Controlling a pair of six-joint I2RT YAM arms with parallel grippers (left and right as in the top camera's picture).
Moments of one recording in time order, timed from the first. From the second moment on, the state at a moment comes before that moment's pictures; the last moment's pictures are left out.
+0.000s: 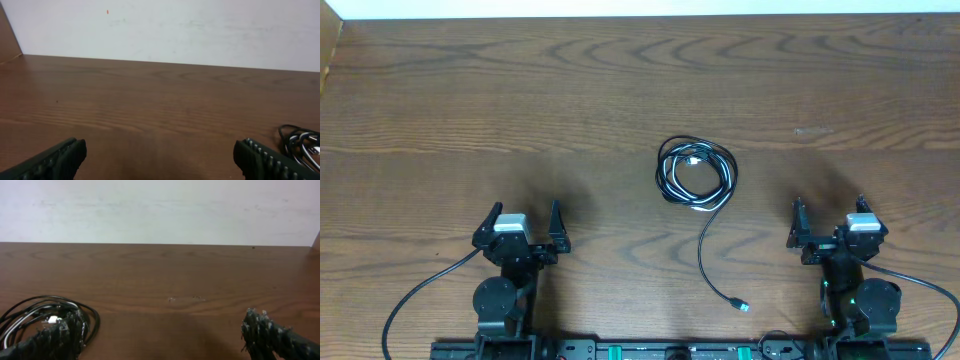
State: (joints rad) left arm -0.01 0.01 0.02 -0.12 0.00 -0.06; right arm 0.03 0.01 0.01 -0.08 -0.01 0.01
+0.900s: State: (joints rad) left arm -0.01 0.01 0.02 -0.12 0.00 -0.06; right arm 0.03 0.01 0.01 -0.08 -0.01 0.01
